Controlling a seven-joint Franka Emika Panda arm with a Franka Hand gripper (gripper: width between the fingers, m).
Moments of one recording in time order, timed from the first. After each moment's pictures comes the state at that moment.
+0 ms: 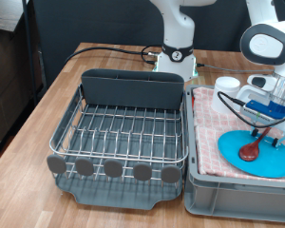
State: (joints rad) arm 0.12 0.37 0.32 -2.23 -0.86 2.57 2.52
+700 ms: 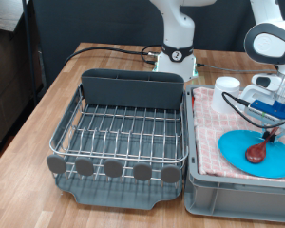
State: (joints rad) arm 0.11 0.37 0.34 -2.20 -0.78 2.55 2.41
